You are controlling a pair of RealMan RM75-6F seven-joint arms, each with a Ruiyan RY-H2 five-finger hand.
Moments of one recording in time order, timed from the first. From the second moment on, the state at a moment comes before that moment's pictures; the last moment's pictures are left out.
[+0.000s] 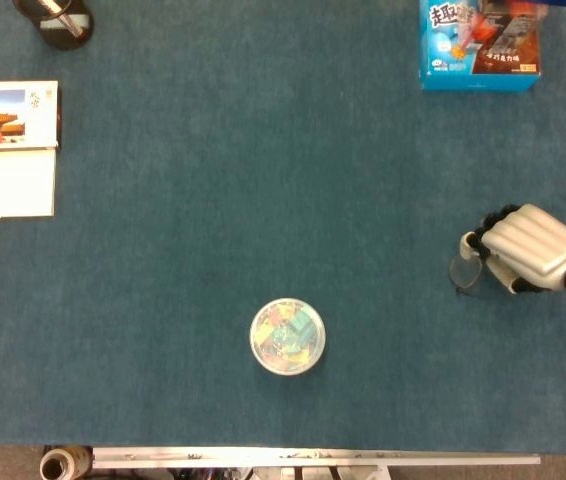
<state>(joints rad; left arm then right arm) -0.04 -1.24 -0.06 -1.44 1.40 1.46 -0.04 0.66 -1.14 -0.10 -1.68 -1.47 0.71 -0.15</state>
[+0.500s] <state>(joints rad) -0.04 -1.24 -0.06 -1.44 1.40 1.45 -0.03 0.65 -1.16 -0.10 -1.66 -1.46 0.71 -0.13</state>
